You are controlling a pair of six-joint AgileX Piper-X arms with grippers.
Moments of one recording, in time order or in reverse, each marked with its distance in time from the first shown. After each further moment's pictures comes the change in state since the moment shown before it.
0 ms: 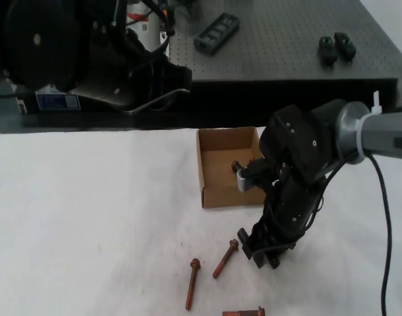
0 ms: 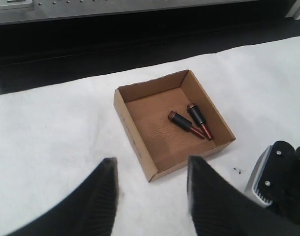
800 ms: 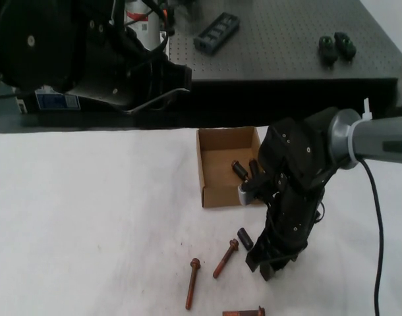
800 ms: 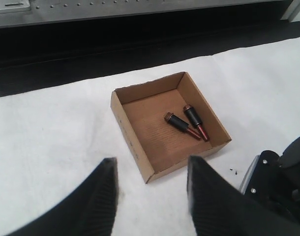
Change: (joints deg) left arm 0.0 -0.4 0.2 -0.4 0.0 0.0; right arm 0.3 2.1 0.0 2.2 1.0 -0.1
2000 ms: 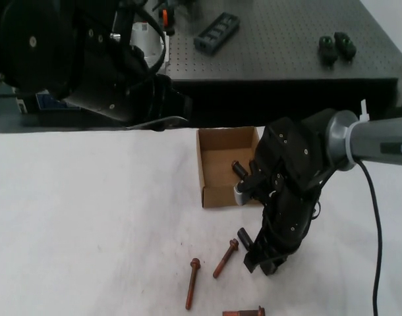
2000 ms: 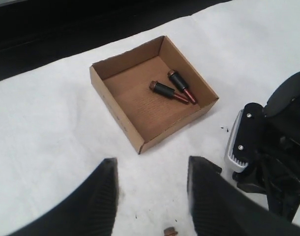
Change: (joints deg) left arm 0.0 0.1 0.0 4.7 5.3 7.9; right arm 0.5 0.0 0.0 -0.8 0.6 -2.6
